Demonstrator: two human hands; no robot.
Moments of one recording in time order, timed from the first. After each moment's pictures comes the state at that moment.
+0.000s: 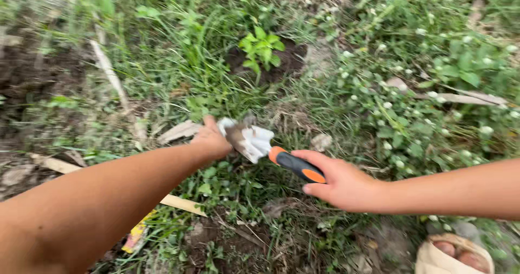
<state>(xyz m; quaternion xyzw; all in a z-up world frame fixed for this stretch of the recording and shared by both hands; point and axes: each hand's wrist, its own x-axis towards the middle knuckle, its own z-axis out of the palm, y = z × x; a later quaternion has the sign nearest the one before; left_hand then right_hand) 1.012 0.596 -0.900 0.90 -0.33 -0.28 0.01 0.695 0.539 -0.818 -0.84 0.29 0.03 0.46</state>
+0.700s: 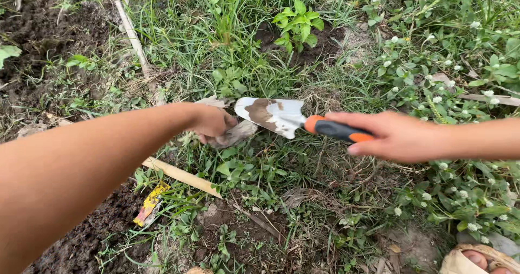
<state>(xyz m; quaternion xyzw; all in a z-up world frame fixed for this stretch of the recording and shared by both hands) 1.096 0.621 -0.909 0.74 -0.43 -0.51 -0.12 0.731 0.482 -0.780 -0.85 0.31 0.27 0.32</state>
